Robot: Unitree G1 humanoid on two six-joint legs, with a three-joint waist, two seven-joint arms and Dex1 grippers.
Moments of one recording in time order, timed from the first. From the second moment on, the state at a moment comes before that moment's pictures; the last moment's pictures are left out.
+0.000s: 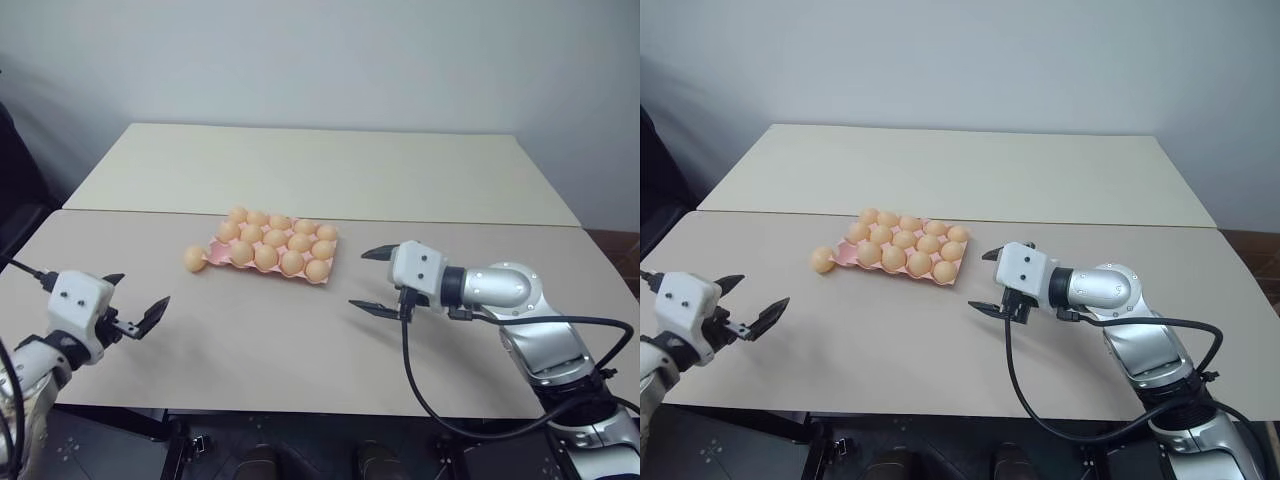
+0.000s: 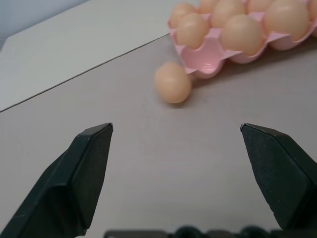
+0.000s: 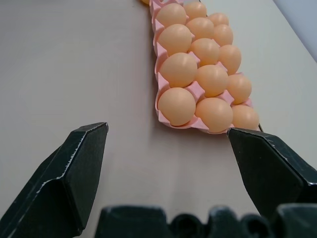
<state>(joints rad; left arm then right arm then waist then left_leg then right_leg) 0.10 0.72 0.47 -0.26 -0.31 0.38 -0.60 -0.49 -0.67 0.19 -0.35 0.12 0.39 0.92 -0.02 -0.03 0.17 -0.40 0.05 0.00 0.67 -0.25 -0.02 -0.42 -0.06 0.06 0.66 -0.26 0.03</state>
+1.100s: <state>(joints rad) -0.59 0.61 0.13 0.75 -0.09 -0.10 -0.67 -0.44 -0.71 0.18 -0.43 0.12 0.46 0.87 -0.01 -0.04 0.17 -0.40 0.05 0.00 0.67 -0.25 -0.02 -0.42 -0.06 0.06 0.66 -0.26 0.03</state>
